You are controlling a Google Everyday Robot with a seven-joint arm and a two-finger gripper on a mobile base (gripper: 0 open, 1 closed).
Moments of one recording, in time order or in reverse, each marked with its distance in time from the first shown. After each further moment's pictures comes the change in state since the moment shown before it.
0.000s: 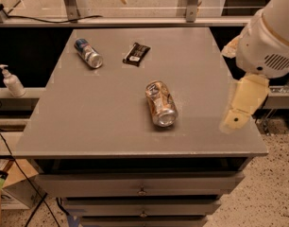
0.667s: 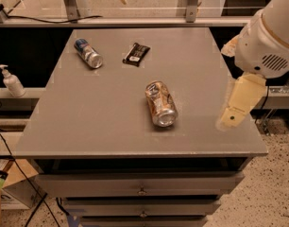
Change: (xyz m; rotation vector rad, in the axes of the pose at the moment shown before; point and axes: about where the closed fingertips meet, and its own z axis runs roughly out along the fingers) arm -0.005 -0.003 0.004 0.015 -0.030 0.020
